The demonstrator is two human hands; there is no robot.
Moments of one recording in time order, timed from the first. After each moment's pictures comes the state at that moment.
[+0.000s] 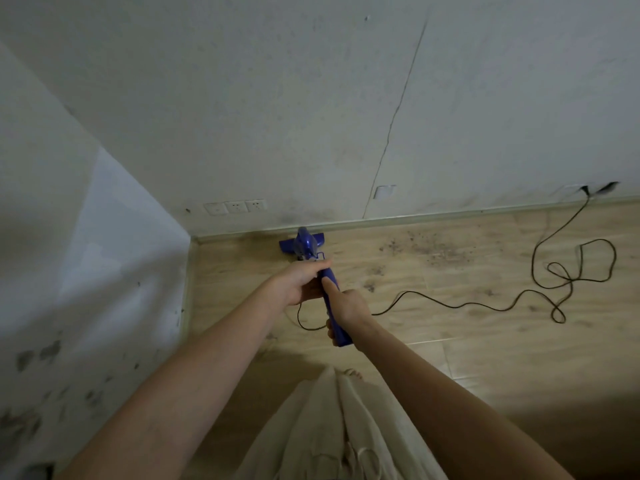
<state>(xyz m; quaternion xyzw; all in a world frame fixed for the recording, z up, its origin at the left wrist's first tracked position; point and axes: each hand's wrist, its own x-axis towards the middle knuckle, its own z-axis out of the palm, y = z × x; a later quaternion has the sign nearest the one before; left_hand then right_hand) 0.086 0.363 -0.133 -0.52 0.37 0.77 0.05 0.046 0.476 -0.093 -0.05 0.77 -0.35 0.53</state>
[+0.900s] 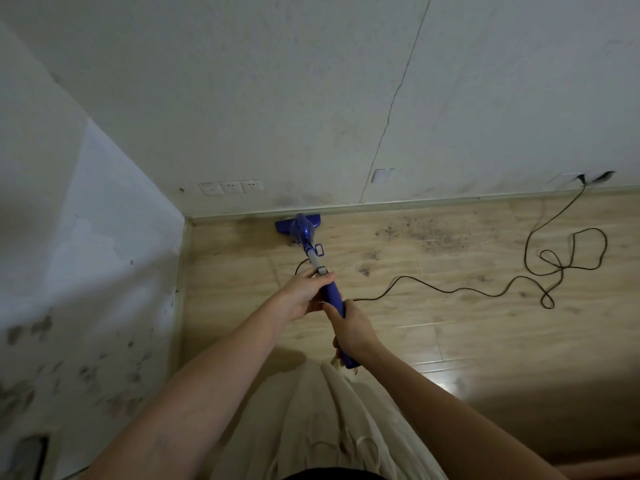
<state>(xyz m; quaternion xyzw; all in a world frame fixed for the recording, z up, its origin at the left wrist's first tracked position) 0.113 0.414 -0.166 -0.50 0.37 0.78 0.03 0.069 0.534 -0.127 -0.17 0.80 -0.26 0.50</state>
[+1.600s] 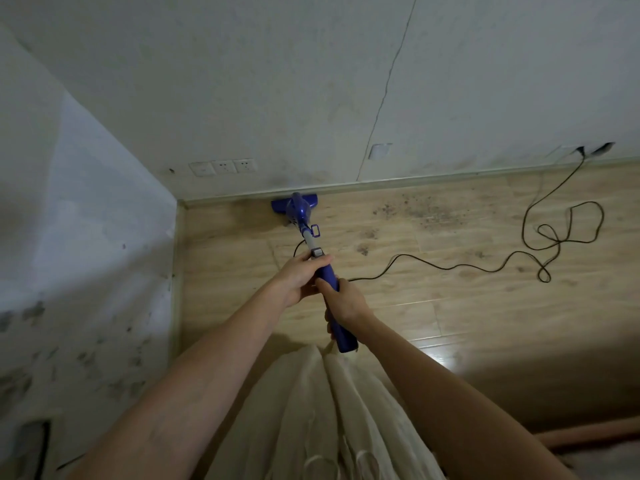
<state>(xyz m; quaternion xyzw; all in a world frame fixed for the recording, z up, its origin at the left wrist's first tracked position) 0.128 0.416 -0.184 -0.51 0.37 0.78 0.02 0.082 0.524 -0.146 -0.12 0.78 -0.30 0.53</state>
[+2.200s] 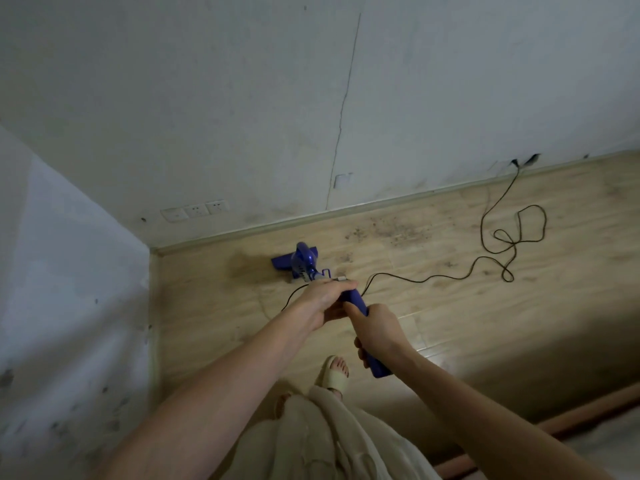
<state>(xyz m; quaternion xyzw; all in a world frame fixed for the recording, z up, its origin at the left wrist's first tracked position) 0.085 0.472 -0.143 -0.49 0.42 0.76 0.09 0.064 0.588 -0.087 -0.07 0.83 -0.33 0.45</state>
